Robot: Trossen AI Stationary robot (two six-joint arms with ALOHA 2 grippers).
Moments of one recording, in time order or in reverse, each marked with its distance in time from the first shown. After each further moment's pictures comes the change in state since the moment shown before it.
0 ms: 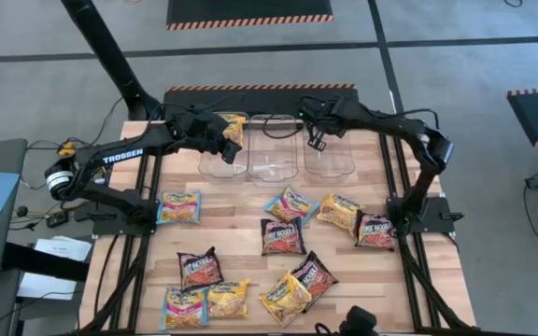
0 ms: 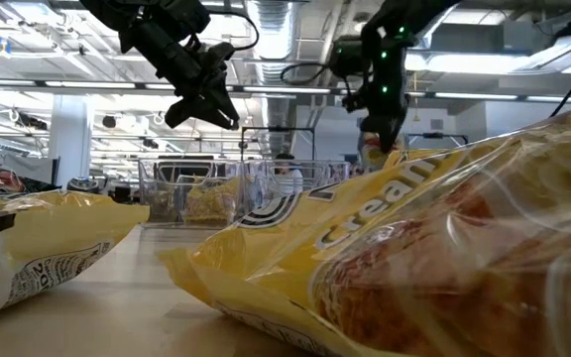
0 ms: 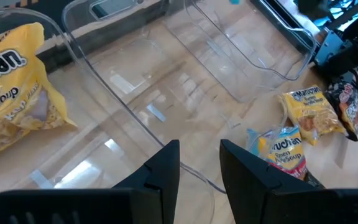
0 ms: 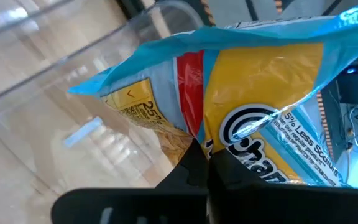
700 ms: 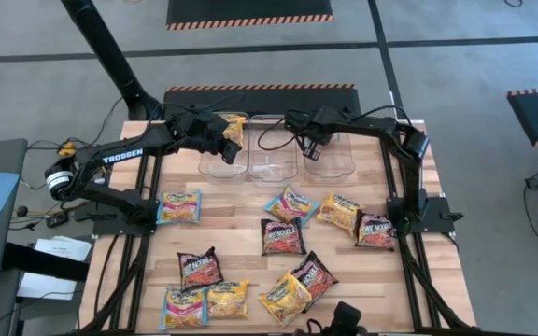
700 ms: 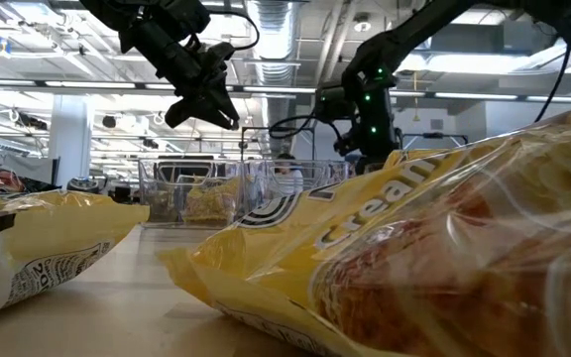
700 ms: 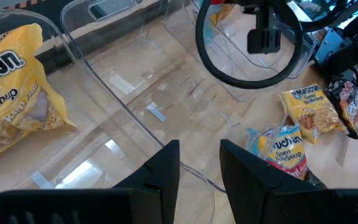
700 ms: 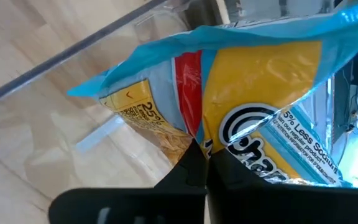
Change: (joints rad) left arm 0.000 0.000 0.000 0.000 0.000 0.010; right arm 0.000 0.192 0.000 -0.004 -0.003 0.030
